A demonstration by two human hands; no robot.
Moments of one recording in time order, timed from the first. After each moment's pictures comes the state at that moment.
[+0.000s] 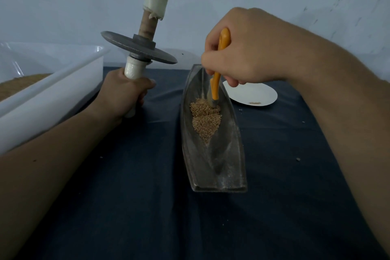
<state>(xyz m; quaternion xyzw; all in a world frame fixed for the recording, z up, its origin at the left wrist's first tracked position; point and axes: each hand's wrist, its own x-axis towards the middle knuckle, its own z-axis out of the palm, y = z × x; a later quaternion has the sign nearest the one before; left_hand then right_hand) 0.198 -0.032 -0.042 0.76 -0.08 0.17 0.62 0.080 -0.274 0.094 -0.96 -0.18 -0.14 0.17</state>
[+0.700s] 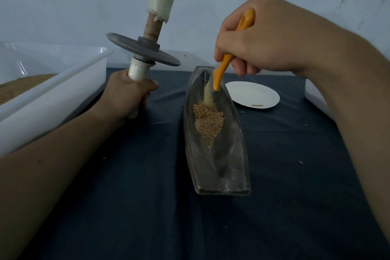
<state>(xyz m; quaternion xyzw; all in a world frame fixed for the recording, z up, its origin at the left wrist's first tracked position) 0.200 -0.032 -0.043 0.76 -0.07 0.16 0.62 0.084 -0.287 0.102 -0.94 -0.18 -0.14 0.27</state>
